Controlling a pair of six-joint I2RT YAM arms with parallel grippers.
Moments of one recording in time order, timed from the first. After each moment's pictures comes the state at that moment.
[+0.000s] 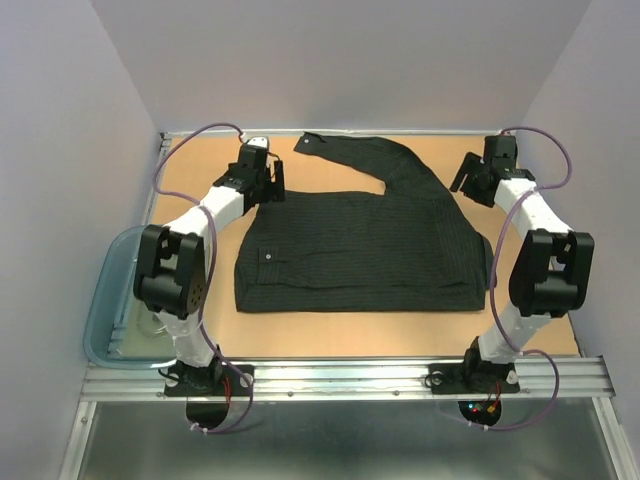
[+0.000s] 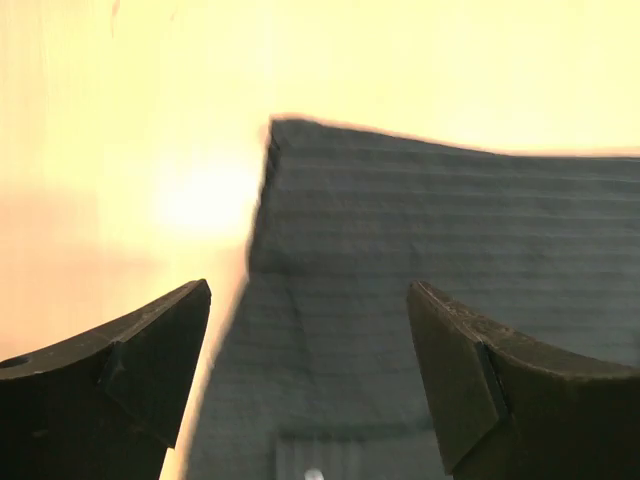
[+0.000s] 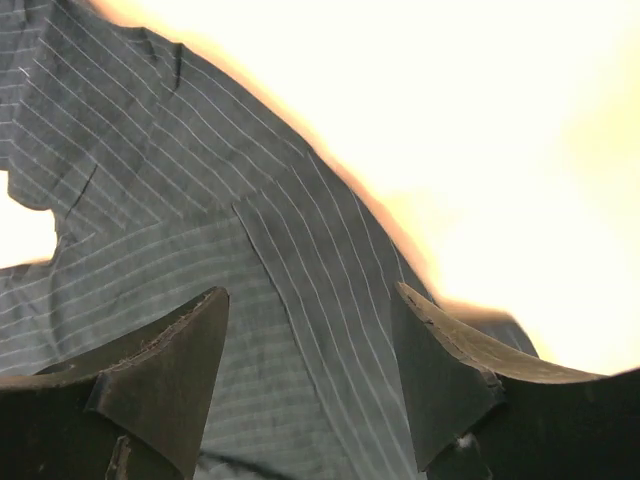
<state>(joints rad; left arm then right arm) -0.31 1.70 1.25 -0.28 -0.19 -0.28 -0.08 1.69 1.33 -0.46 0.07 0.37</state>
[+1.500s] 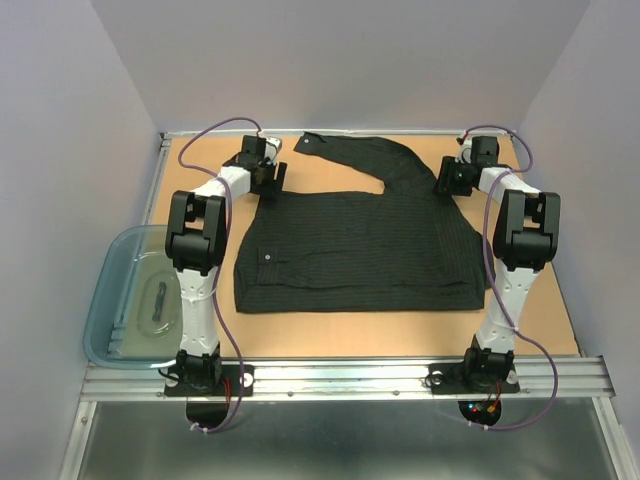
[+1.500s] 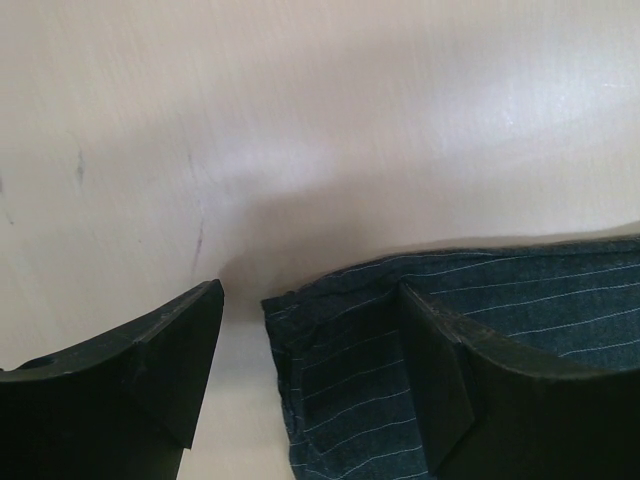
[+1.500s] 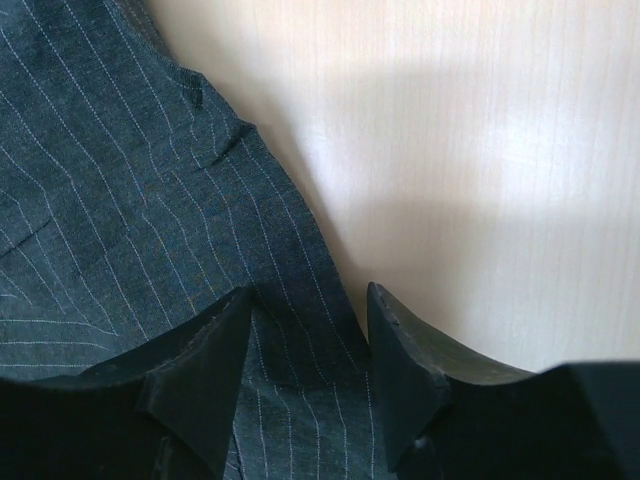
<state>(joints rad) -0.21 2.19 1.64 -0.32 0.01 0.06 -0.11 2.17 1.60 -0.30 -0.29 0.06</state>
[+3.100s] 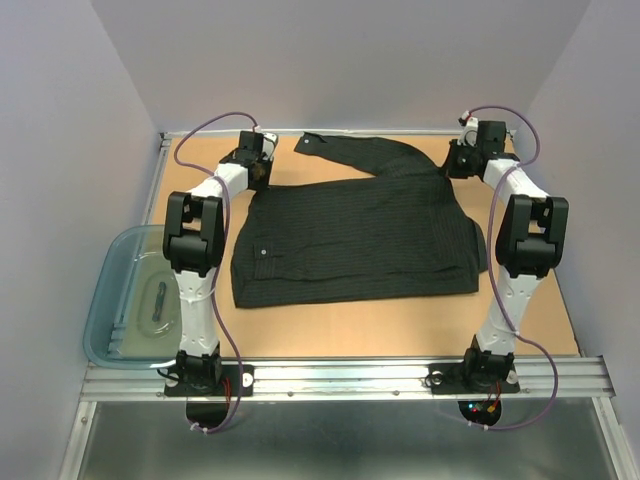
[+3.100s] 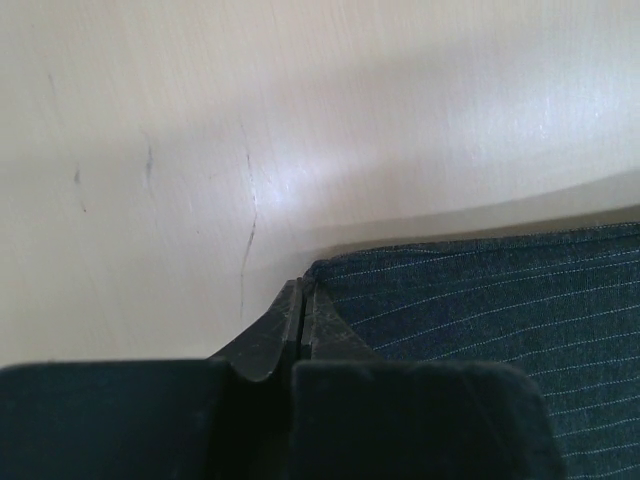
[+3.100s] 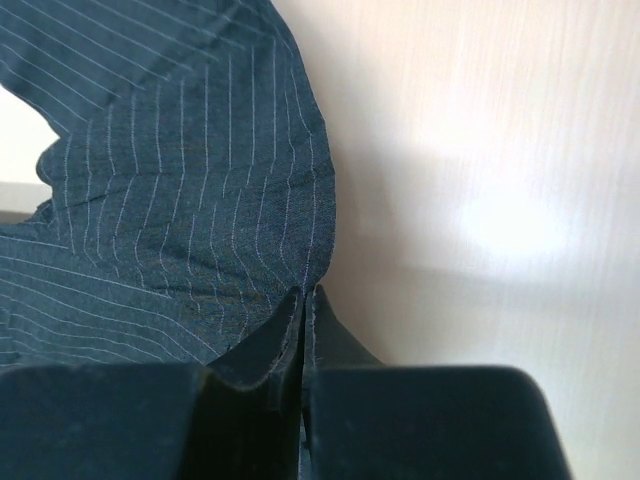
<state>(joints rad) -0.19 2.18 1.67 -0.36 -0.04 0.07 -0.11 2.09 1.65 -0.30 -0.31 0.02</state>
